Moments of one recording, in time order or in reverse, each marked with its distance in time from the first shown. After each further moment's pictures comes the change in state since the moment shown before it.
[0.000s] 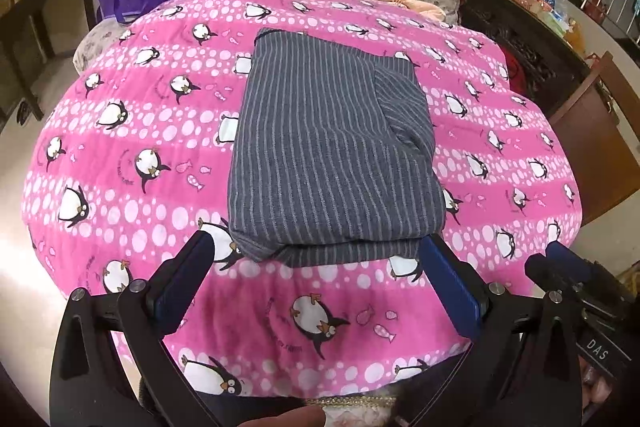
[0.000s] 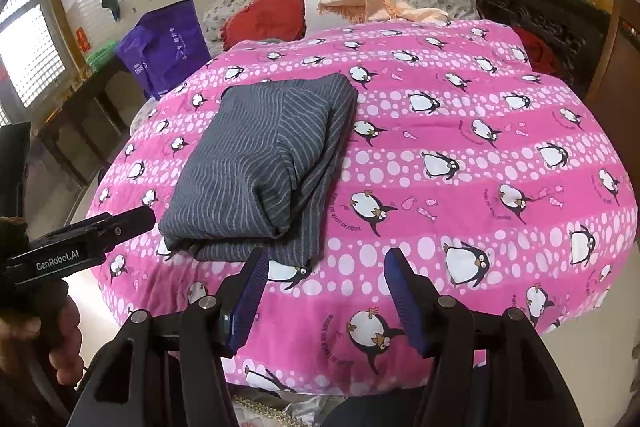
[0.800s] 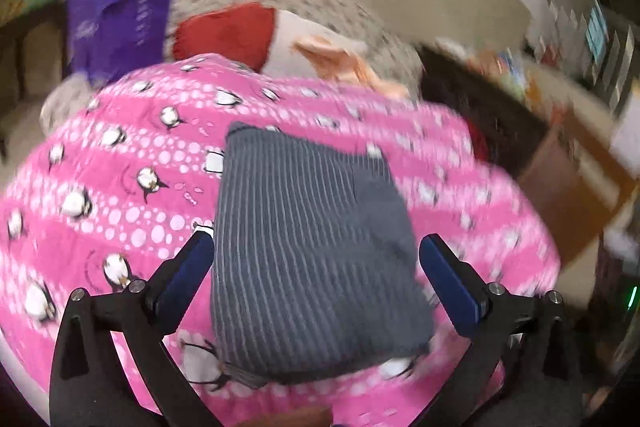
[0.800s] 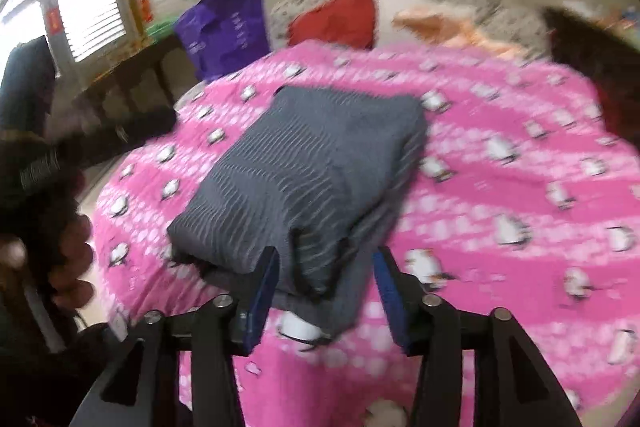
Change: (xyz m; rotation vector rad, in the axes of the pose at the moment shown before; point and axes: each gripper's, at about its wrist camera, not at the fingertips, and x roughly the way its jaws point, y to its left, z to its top) left arm 0.002 0.033 0.051 -0.053 -0.296 -0.205; right arm 0.056 0.015 0.026 -0.205 -0.076 0.108
